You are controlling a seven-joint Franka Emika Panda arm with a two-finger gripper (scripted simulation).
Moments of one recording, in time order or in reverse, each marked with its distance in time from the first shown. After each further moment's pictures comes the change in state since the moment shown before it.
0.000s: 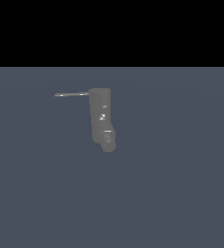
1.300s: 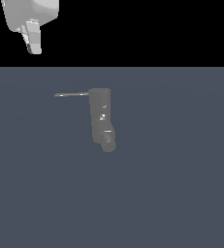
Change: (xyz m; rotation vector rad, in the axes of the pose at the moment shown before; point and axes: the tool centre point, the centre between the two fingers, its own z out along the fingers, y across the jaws) arm 0.077 -0.122 0.109 -0.003 0.000 0.488
